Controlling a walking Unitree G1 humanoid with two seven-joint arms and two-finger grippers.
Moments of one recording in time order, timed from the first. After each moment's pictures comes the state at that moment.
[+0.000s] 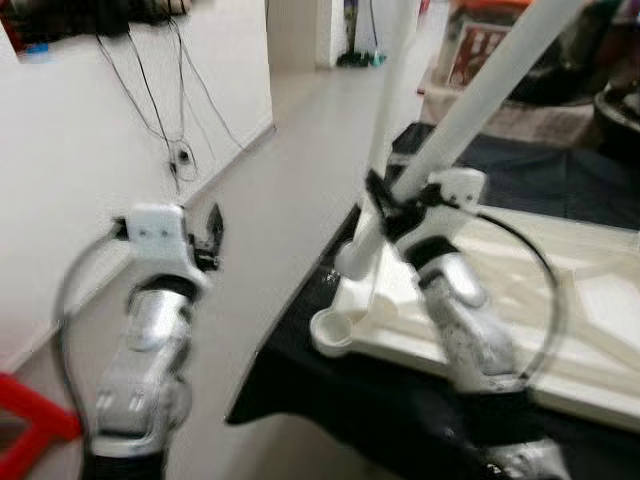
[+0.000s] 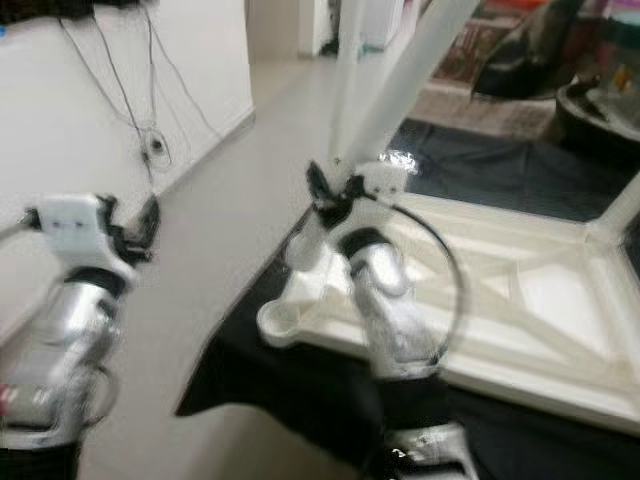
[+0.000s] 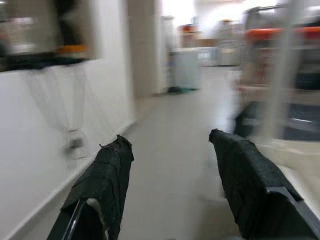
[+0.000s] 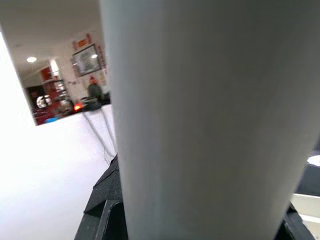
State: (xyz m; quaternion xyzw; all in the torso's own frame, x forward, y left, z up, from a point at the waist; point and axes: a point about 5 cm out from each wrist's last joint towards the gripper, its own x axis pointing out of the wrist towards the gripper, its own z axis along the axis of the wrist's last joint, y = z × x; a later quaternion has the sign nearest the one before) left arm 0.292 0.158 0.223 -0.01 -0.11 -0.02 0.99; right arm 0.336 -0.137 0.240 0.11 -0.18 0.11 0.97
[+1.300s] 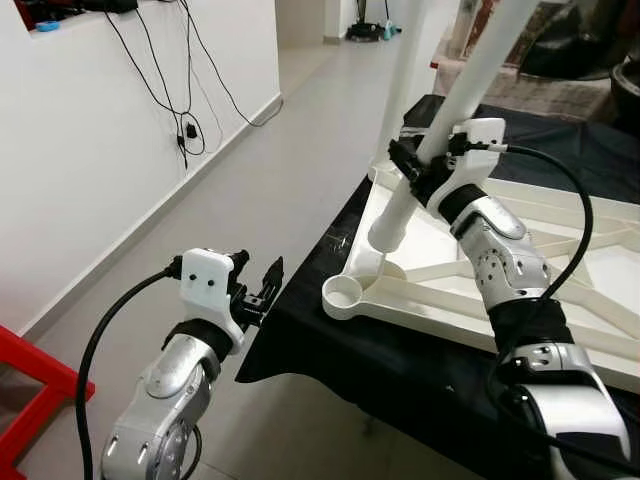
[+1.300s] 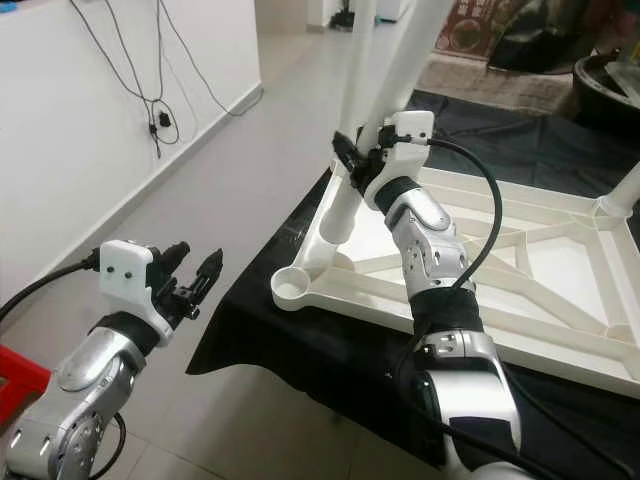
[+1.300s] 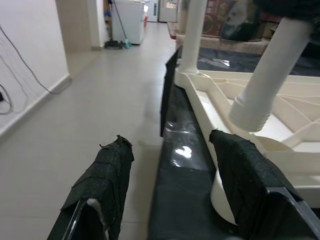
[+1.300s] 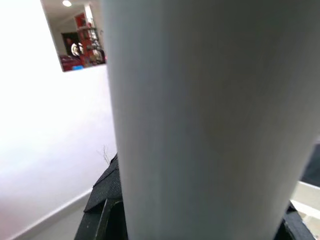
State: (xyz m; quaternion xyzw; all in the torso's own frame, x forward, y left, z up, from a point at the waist) left arm 0.256 0.122 0.186 -0.04 -0.04 -0.16 0.99; right arm 0.393 -0.176 0.264 0.05 -0.13 0.20 0.97
